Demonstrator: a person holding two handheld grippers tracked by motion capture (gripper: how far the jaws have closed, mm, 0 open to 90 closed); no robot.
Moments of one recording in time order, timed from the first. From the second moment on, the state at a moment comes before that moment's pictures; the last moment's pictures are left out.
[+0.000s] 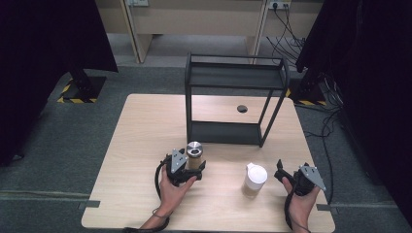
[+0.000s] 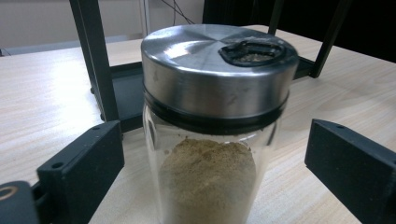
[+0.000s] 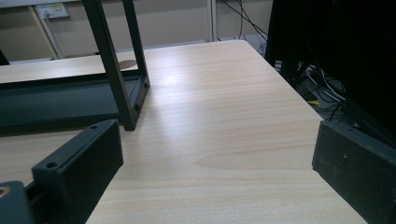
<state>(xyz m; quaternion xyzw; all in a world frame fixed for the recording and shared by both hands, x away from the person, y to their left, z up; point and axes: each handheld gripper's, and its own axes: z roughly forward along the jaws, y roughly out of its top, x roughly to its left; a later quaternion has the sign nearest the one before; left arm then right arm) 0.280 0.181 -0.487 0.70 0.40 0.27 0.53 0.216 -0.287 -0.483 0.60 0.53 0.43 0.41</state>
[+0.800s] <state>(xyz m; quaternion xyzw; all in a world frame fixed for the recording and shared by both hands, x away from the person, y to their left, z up) 0.290 0.175 -0.483 0.71 0.40 0.27 0.52 0.216 -0.287 -0.482 0.60 0.53 0.43 0.41</state>
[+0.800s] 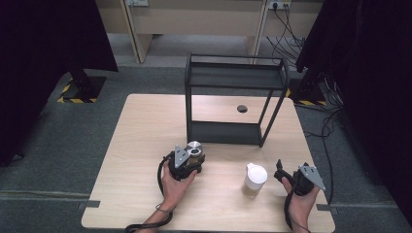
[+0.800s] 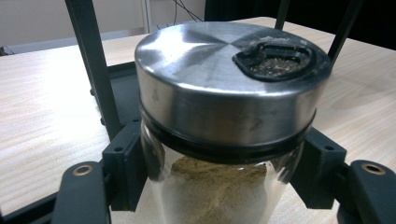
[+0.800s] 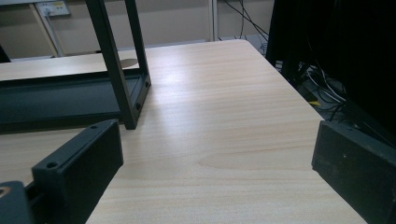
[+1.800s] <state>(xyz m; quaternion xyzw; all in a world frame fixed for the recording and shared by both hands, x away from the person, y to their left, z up) 0.270 0.183 -0.461 0.67 0.37 0.31 0.57 0.216 -0.286 -0.482 0.60 0.54 0.43 0.41</state>
